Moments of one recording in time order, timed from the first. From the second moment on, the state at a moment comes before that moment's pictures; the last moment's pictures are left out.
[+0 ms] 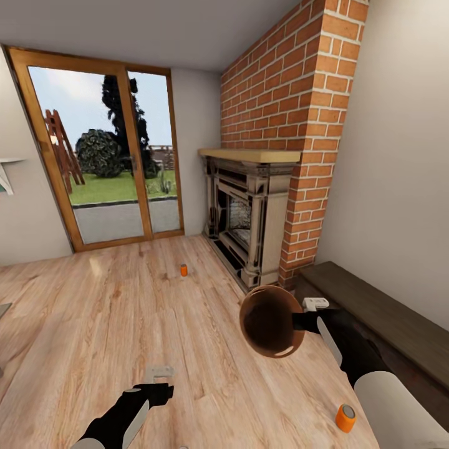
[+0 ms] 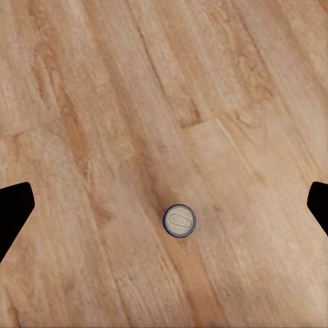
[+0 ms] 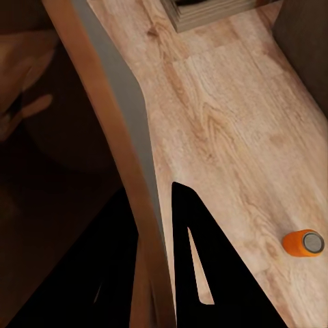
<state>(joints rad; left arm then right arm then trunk) -0.50 -0.02 -0.07 -0.45 0.10 0.25 0.06 -0.69 -0.10 0.05 -0.84 -0.09 0.72 0.10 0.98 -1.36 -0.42</state>
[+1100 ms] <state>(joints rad) -0.50 -0.02 -0.08 -0.45 0.10 0.25 0.06 -0.69 -0.10 0.08 -0.84 -0.10 0.72 0.10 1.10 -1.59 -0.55</state>
